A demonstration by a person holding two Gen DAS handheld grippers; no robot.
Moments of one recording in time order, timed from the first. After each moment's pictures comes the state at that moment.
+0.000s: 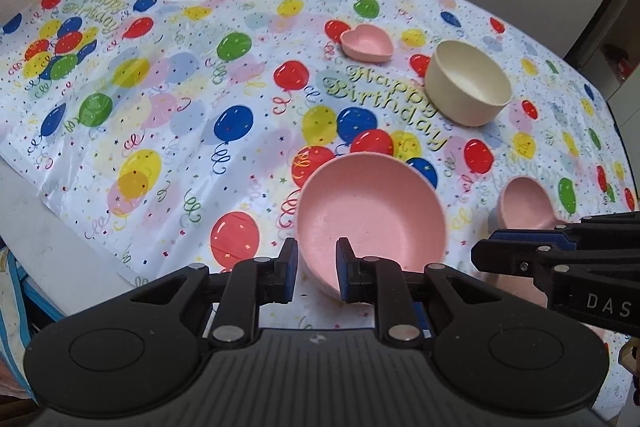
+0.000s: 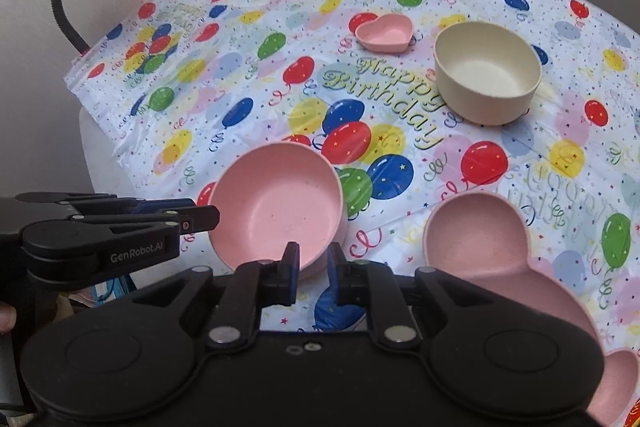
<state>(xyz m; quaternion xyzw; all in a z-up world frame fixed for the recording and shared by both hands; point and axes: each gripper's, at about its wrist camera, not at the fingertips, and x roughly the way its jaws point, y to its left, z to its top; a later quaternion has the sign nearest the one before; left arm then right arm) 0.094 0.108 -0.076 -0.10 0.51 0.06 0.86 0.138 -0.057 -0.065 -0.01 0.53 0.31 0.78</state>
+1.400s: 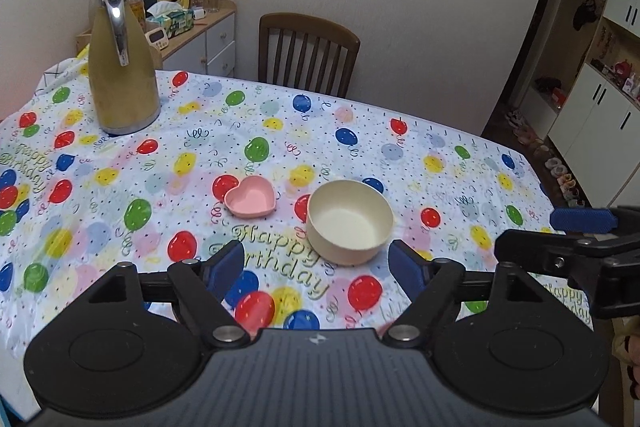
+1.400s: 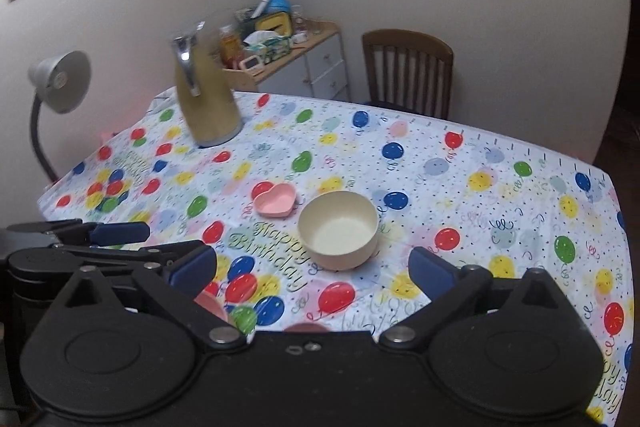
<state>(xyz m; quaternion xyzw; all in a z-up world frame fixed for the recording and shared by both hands) 0.169 0.042 0.006 -0.07 0.38 -0.02 0.92 0.164 -0.166 0.032 0.03 0.38 0.22 0.90</state>
